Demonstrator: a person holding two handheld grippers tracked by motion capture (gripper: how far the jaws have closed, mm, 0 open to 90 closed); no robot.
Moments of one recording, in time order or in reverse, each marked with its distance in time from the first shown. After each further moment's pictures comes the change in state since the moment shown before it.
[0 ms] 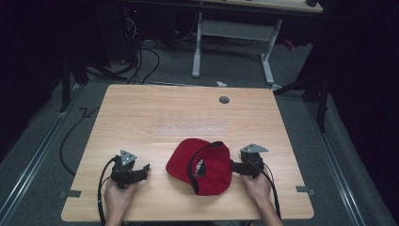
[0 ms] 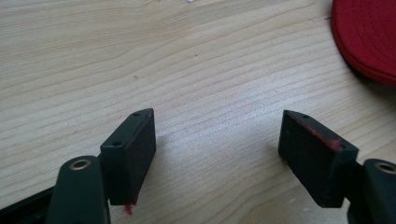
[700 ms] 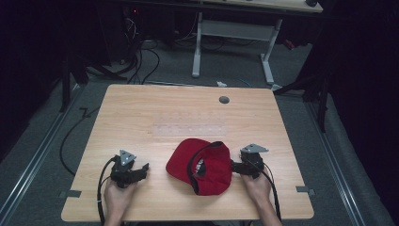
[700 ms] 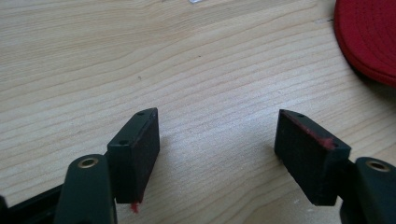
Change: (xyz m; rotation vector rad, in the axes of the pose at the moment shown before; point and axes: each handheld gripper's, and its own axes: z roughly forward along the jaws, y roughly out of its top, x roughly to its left) left arm 0.001 0.001 0.000 -0.006 0.003 -0.001; right arm 0.000 0.000 0.000 -0.001 0.002 0.000
